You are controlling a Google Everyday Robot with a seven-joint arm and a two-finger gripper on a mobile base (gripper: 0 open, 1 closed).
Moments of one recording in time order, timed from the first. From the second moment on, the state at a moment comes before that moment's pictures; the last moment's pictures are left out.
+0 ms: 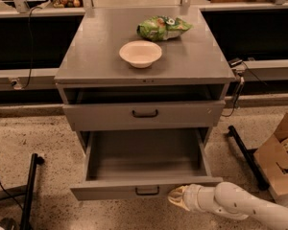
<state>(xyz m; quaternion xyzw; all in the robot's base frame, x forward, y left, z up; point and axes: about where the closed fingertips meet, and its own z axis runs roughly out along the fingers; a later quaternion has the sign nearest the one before) 0.475 -0.130 0.361 -0.58 0.71 0.15 0.37</state>
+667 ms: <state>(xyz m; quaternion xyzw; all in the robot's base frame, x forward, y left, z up) 0.525 -0.138 0.379 -0.58 0.70 0.13 0.39</state>
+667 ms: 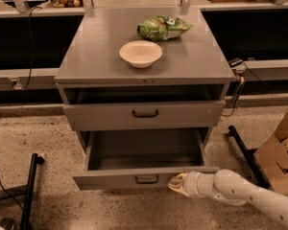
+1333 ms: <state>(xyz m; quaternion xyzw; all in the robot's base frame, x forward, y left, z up) 0.578 -0.148 0.382 -0.58 0.69 0.13 0.41</state>
